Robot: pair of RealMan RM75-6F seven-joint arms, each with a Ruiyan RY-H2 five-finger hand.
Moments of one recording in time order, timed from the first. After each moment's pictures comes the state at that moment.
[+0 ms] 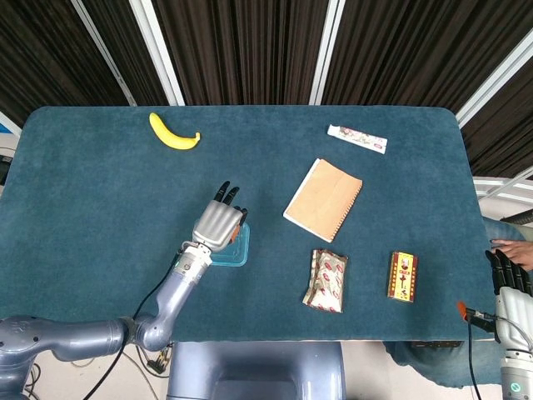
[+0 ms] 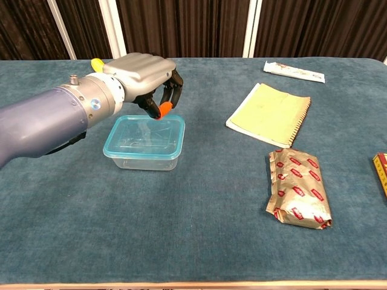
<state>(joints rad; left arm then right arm) -0.92 -1.77 -0.25 -1.40 0.96 1.02 0.74 -0.01 -1.13 0.12 -1.78 -1.28 1.48 -0.05</state>
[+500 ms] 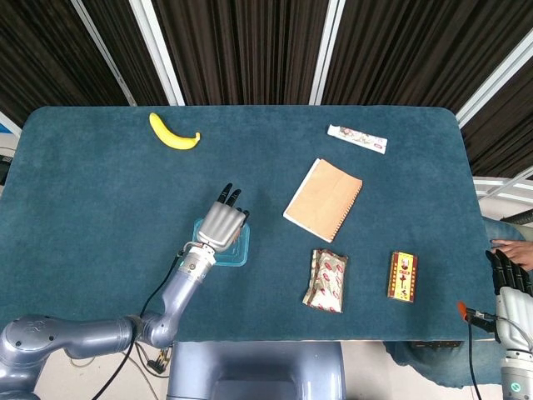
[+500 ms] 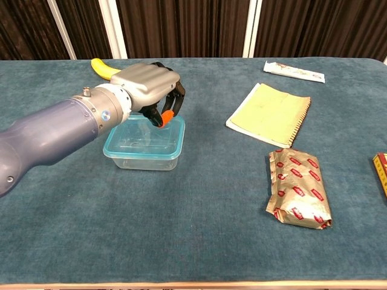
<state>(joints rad) -0.94 -1.83 -0.23 -1.30 0.96 1.01 0.74 -0.01 -1.13 0.12 -1.78 -1.28 1.48 -0.05</state>
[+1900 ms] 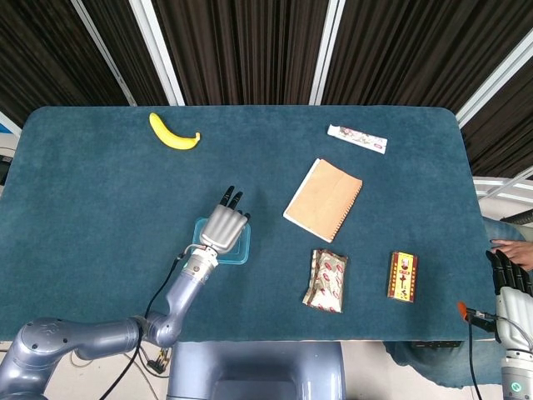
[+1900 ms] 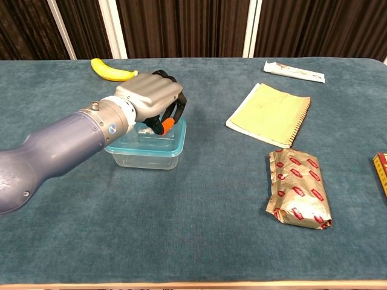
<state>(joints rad) -0.94 -1.89 -0.20 -1.19 0.98 0.98 0.74 -0.01 -1.12 0.12 -1.79 -1.27 1.47 -0.04</state>
